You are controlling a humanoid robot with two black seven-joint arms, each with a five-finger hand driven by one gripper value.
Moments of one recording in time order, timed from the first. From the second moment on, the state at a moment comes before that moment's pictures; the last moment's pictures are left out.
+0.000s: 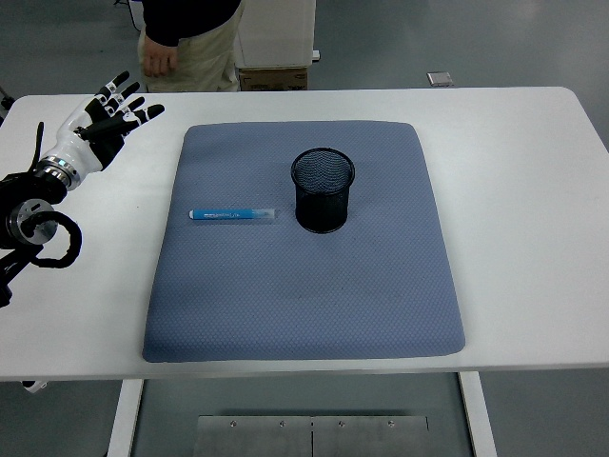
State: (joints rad) left arm -0.86 0.47 -0.45 -0.77 -0.05 -0.10 -0.28; right arm 0.04 0.00 0.28 0.21 -0.04 0.05 0.26
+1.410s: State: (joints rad) left arm -0.86 0.46 -0.45 -0.77 -0.04 -0.08 -0.32; right arm 0.04 0.00 0.28 0.21 -0.04 0.05 0.26
